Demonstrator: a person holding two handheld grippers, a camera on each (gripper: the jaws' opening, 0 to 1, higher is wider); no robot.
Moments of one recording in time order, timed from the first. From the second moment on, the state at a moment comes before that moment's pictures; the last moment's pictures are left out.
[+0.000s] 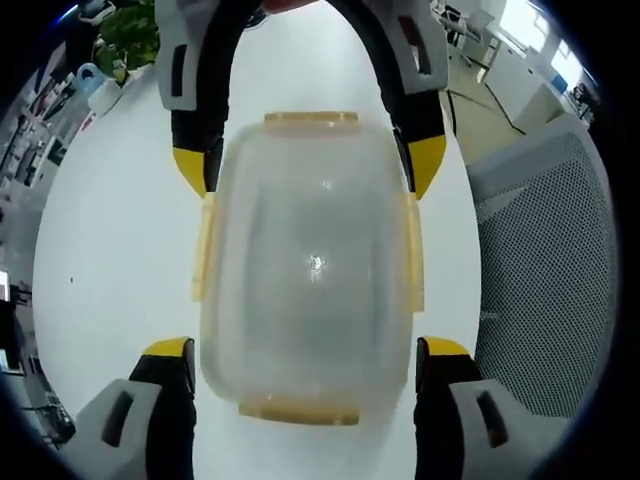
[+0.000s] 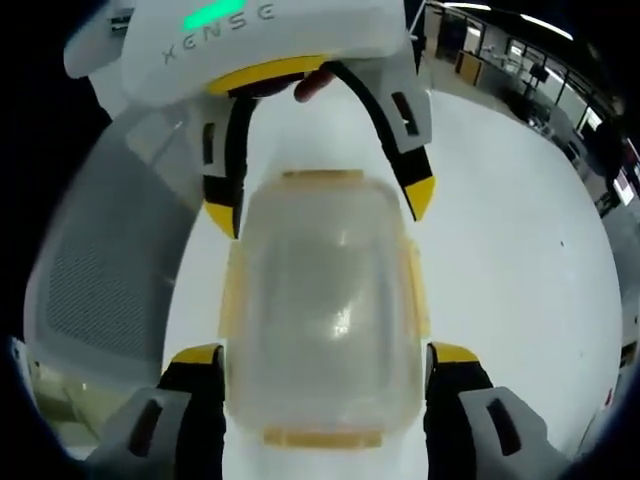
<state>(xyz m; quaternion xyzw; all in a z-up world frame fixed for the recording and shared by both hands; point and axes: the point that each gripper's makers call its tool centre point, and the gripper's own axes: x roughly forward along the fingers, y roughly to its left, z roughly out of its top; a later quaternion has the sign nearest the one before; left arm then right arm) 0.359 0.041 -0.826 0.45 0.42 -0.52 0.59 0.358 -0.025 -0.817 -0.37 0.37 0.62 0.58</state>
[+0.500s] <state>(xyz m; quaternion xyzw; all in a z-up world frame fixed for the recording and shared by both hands) 0.361 0.040 -0.828 0.45 0.42 -0.52 0.59 0.356 -0.026 -0.820 -0.37 0.37 0.62 0.58</state>
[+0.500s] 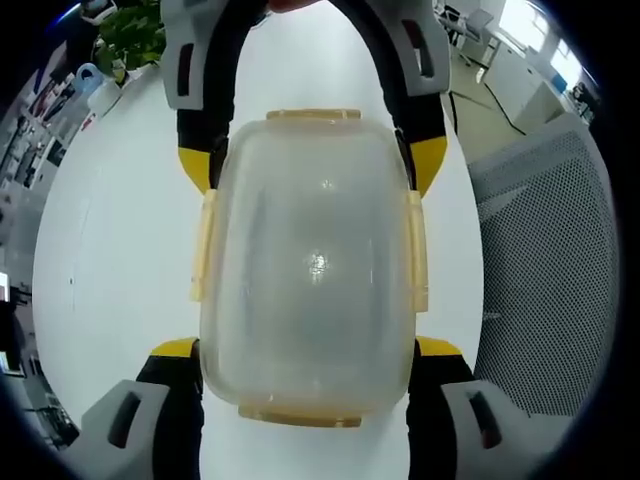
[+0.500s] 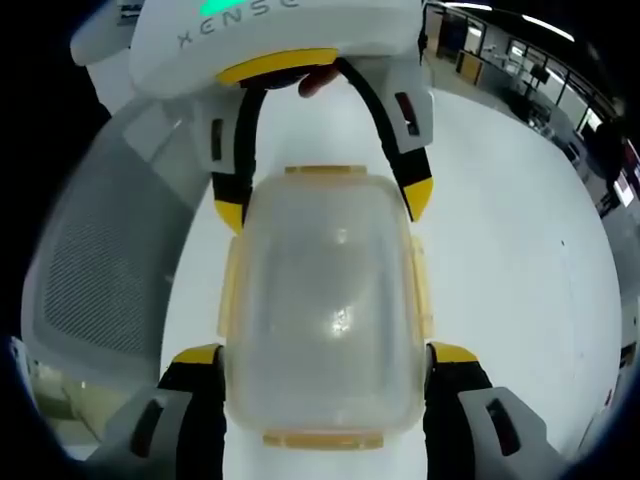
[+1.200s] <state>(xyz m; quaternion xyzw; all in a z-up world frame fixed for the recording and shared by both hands) 0.360 0.043 -0.831 0.47 0.44 -0.51 0.58 0.356 -0.023 -0.822 -0.37 0.37 0.62 0.59</state>
